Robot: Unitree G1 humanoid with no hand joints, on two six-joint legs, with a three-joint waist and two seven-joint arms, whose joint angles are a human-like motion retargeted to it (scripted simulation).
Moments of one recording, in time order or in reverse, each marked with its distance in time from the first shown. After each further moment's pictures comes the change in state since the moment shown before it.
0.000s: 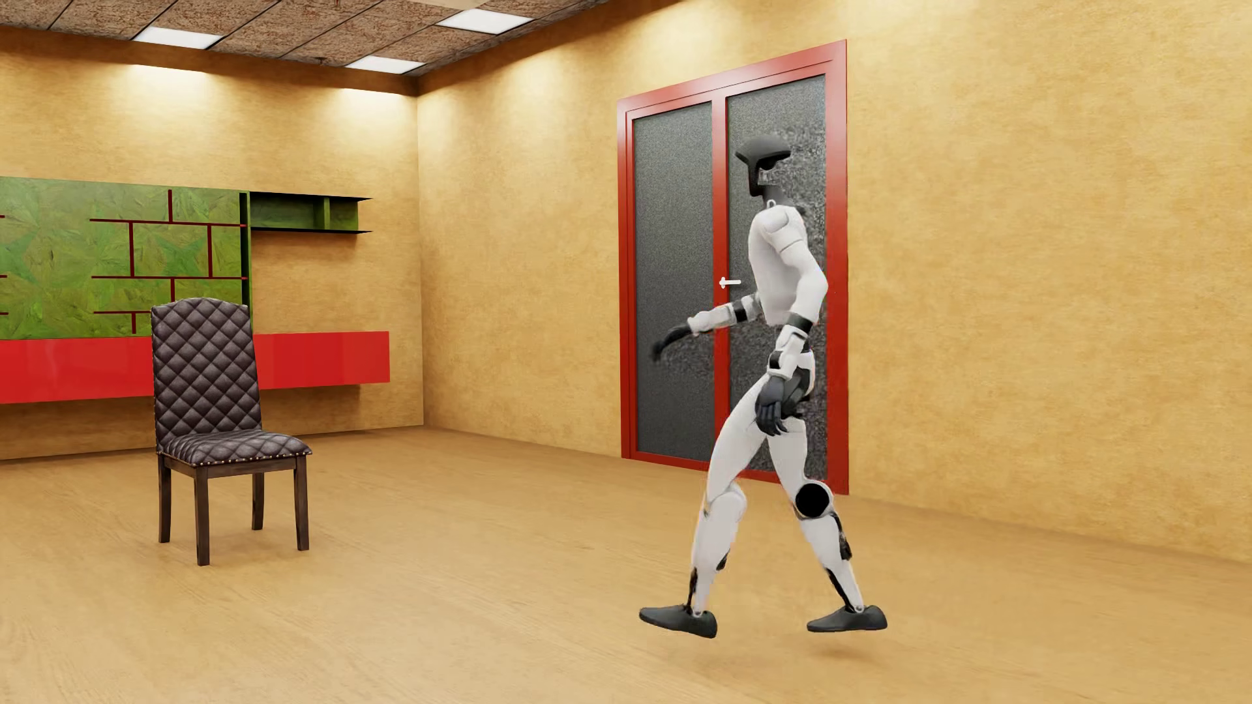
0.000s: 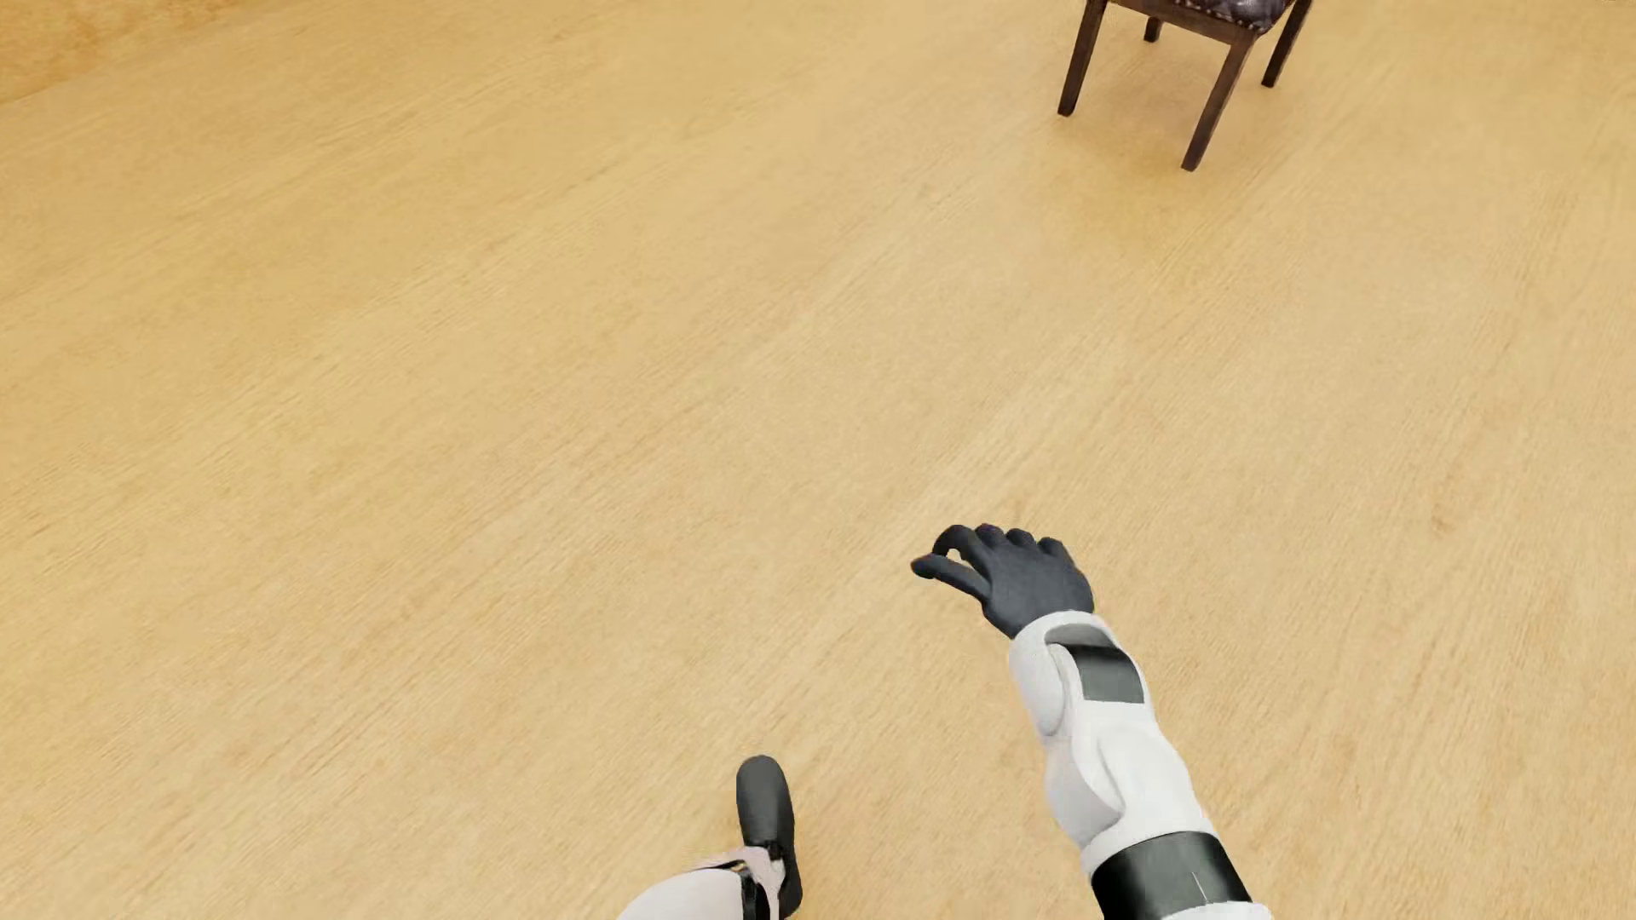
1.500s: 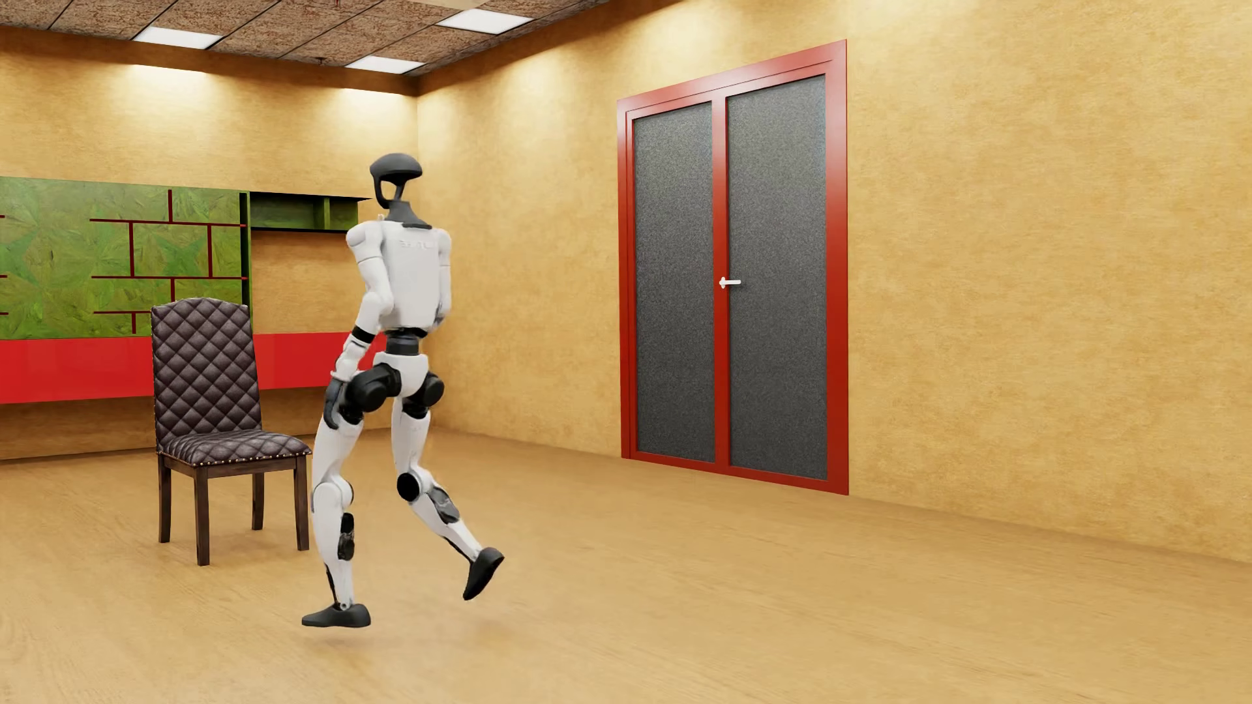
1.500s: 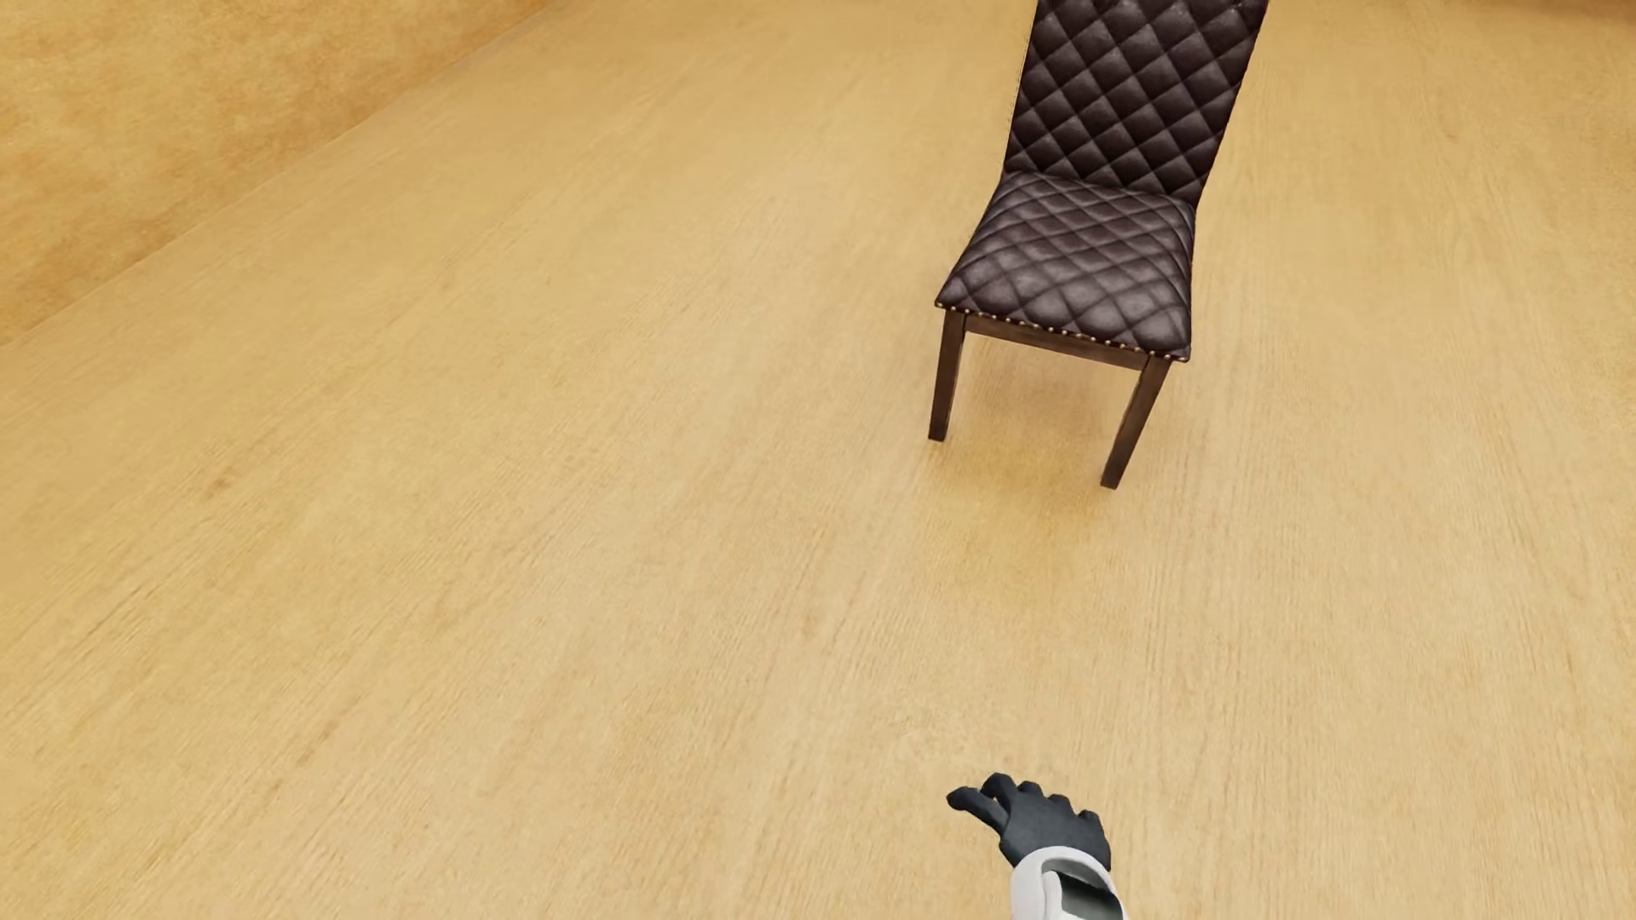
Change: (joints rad) body 0.235 -0.319 -0.029 0.069 -0.337 -0.093 -0.031 0.102 0.001 0.333 0.881 -0.107 0.253 -0.097 0.262 -0.126 0.151 -0.060 0.103 0.067 -0.044 0.089 0.281 0.041 -0.030 0.049 0.163 -0.052 -0.138
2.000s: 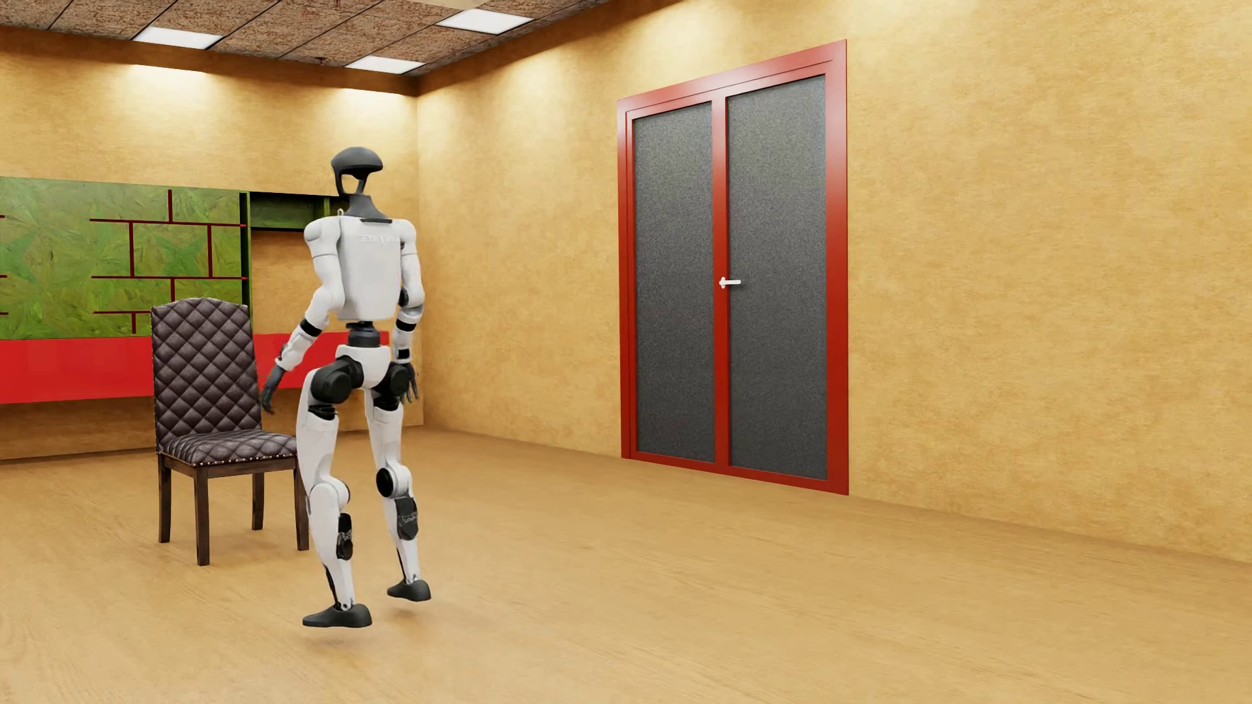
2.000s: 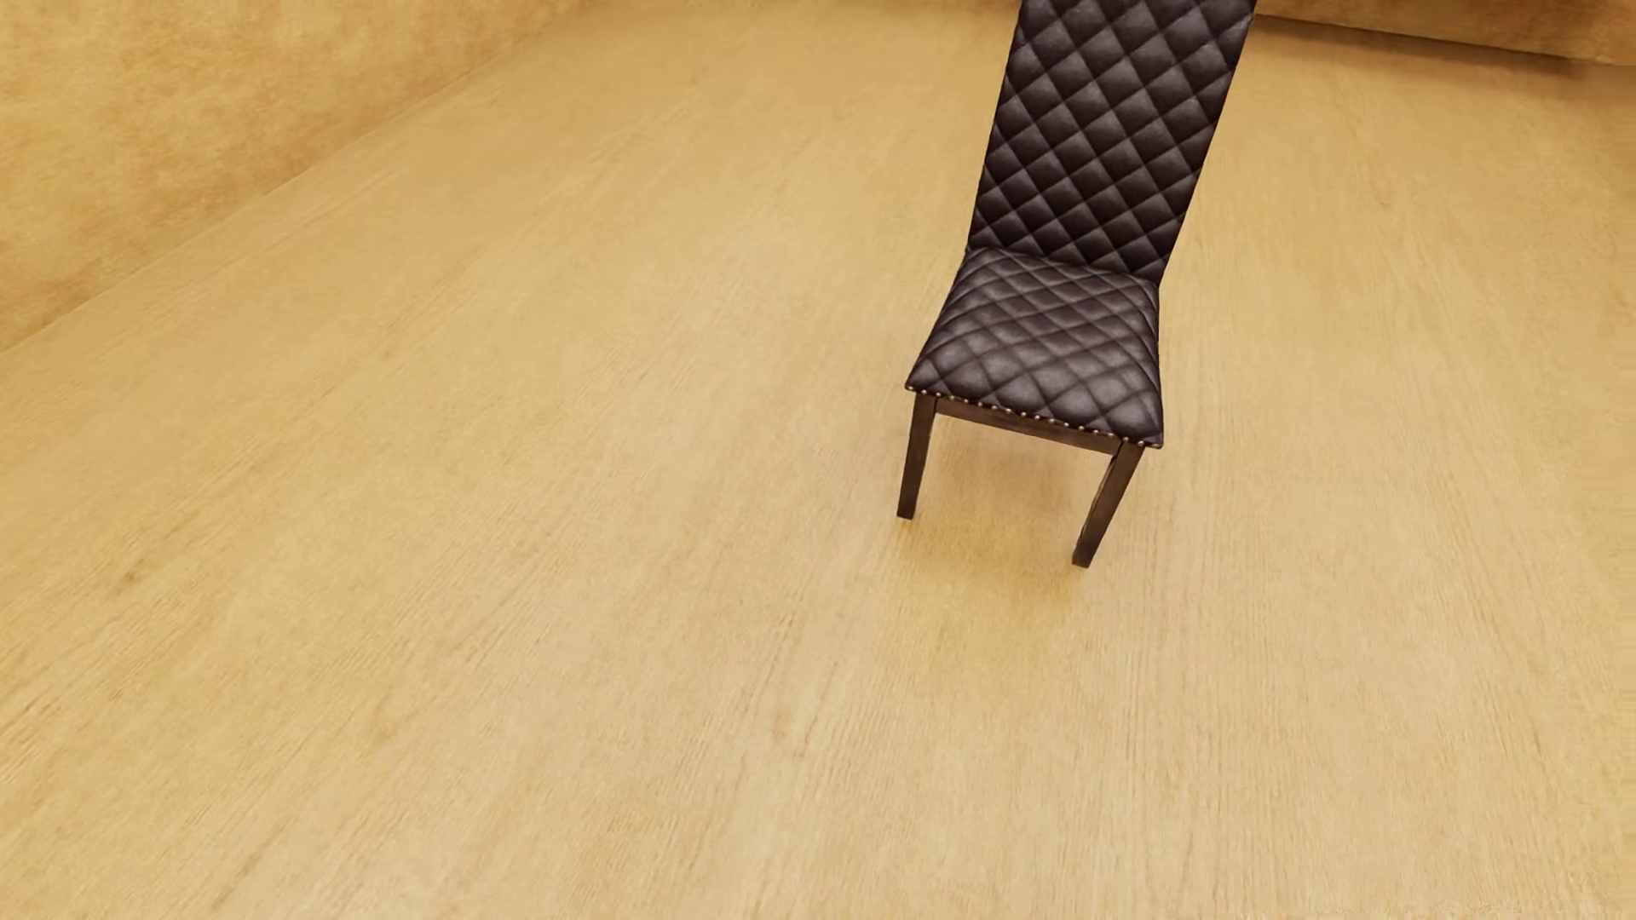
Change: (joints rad) body 0.325 0.224 -0.035 -0.010 0.027 -0.011 0.030 -0.302 -0.055 -0.272 -0.888 -0.071 0.233 -0.059 -0.054 0.043 0.028 -0.015 0.059 0.061 -0.251 -0.040 0.131 -0.128 -0.088 -0.015 -0.011 0.080 0.157
